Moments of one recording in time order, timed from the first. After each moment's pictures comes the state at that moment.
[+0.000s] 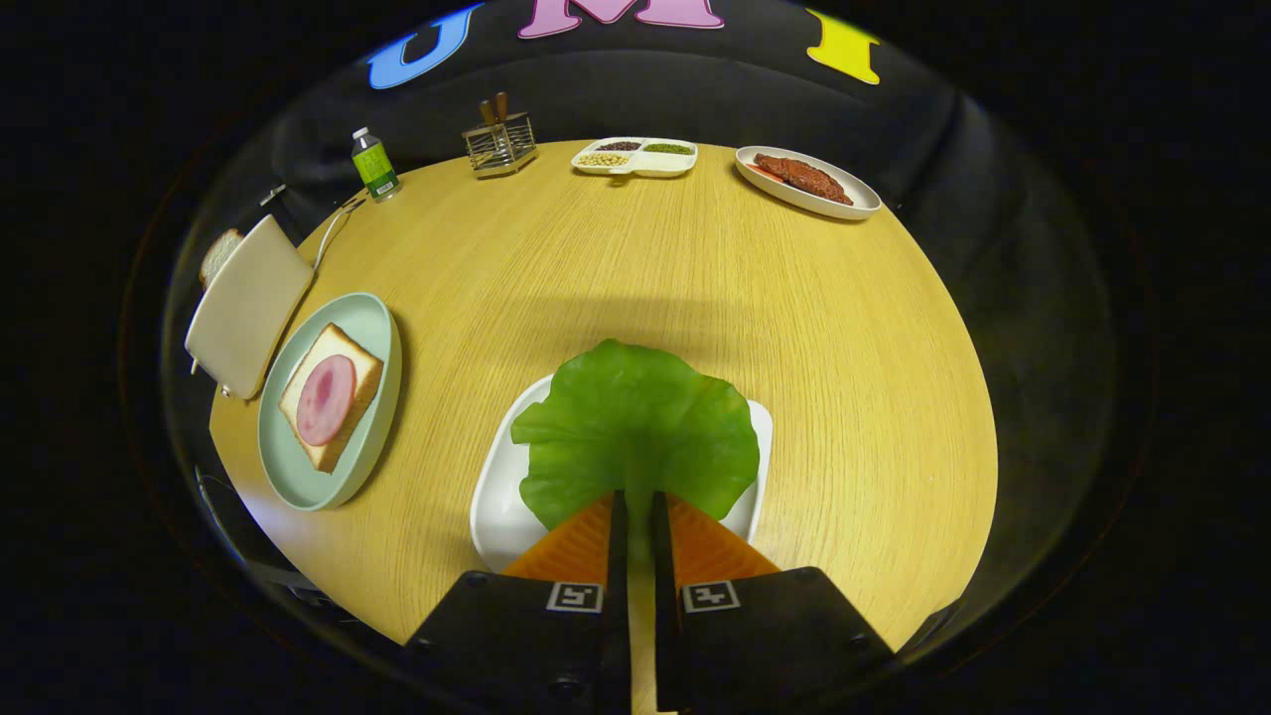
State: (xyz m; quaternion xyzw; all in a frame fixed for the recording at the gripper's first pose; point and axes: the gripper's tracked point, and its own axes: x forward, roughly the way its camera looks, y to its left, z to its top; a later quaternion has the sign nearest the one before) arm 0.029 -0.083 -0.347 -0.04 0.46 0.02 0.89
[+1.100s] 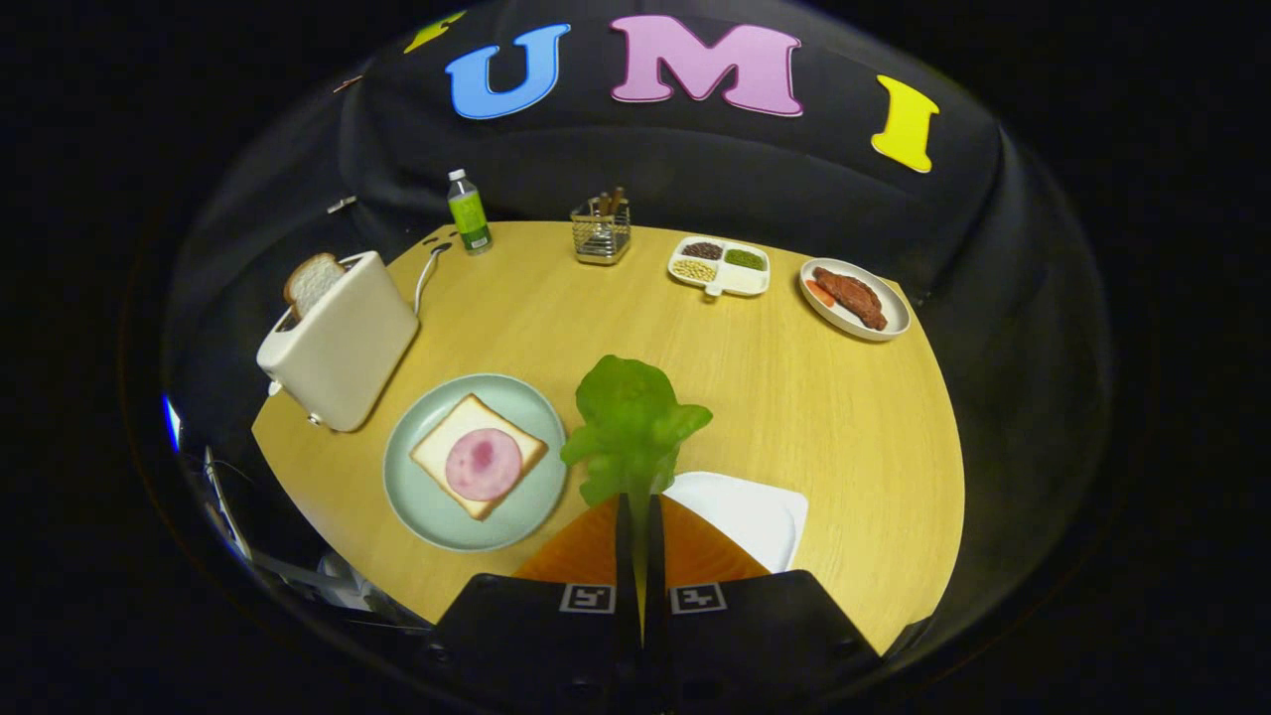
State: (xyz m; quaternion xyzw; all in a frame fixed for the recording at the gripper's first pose) arm 0.024 0.030 -0.224 -0.06 0.37 0.09 0.92
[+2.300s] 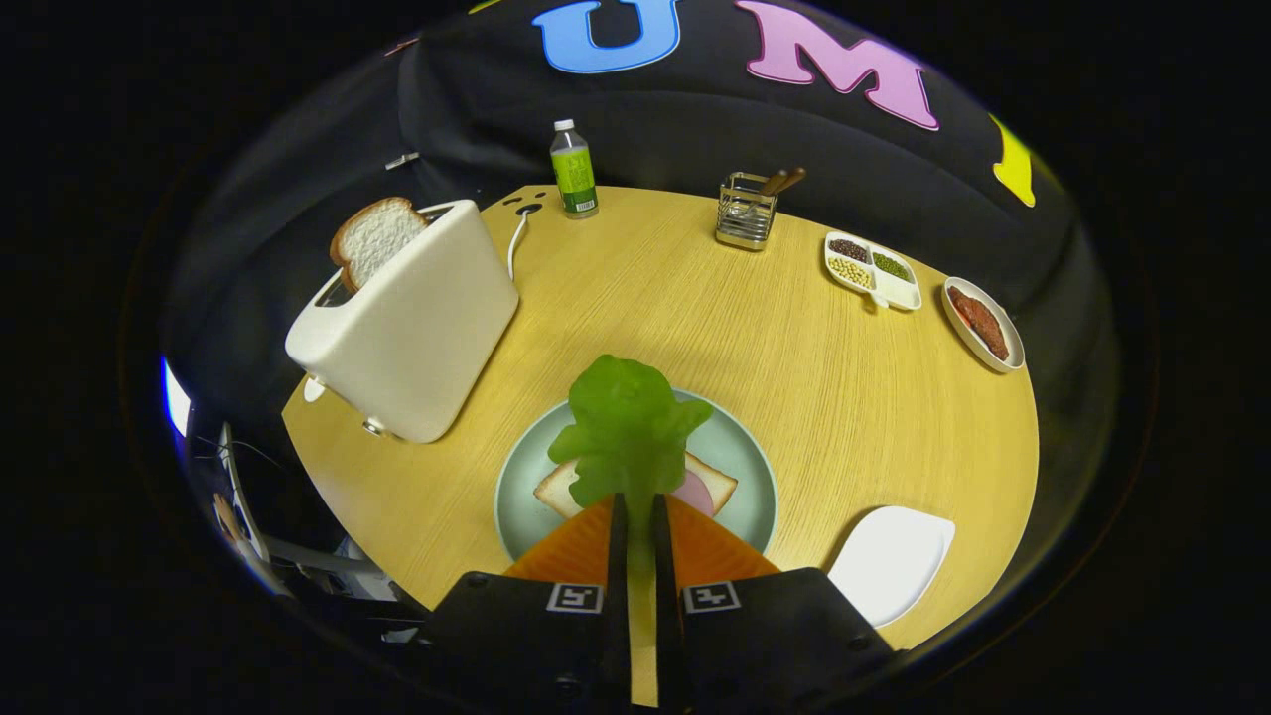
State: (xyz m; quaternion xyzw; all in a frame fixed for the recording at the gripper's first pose) arm 0.041 0.175 -0.278 -0.09 0.42 0.16 0.89
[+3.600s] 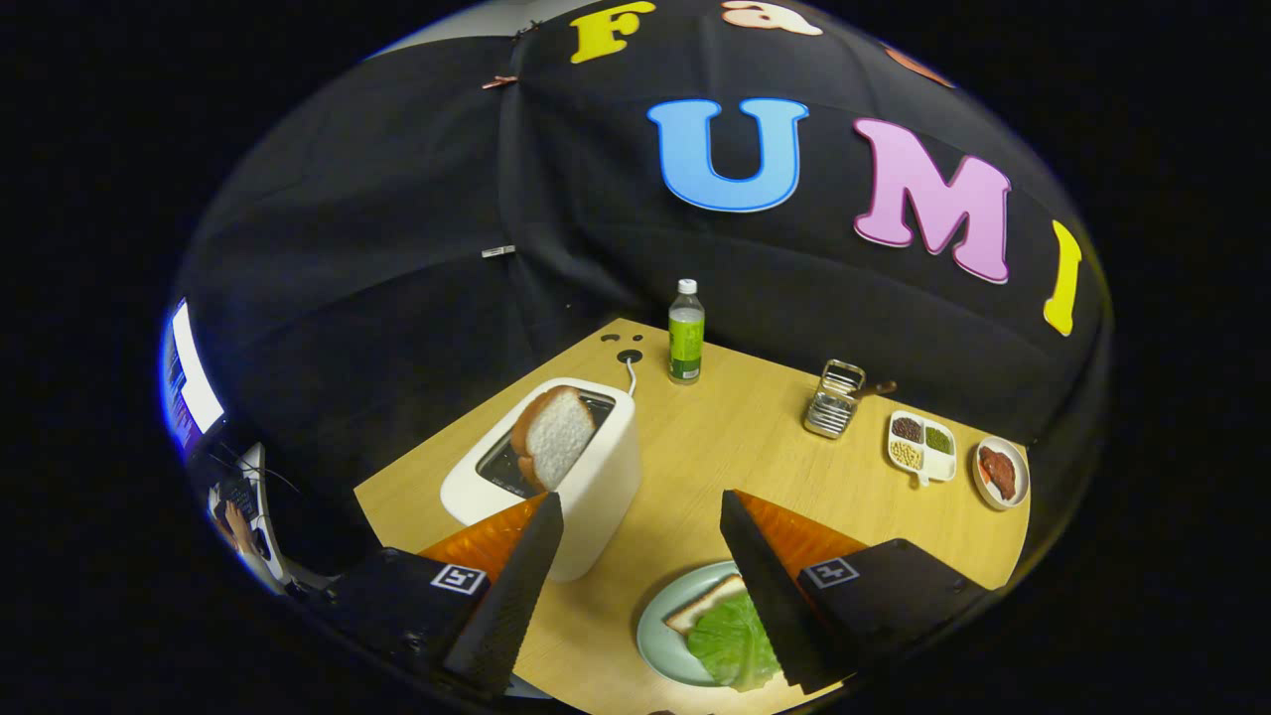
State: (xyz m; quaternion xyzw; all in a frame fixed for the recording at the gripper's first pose) arm 0.063 0.338 -0.122 -0.10 0.24 0.26 0.93
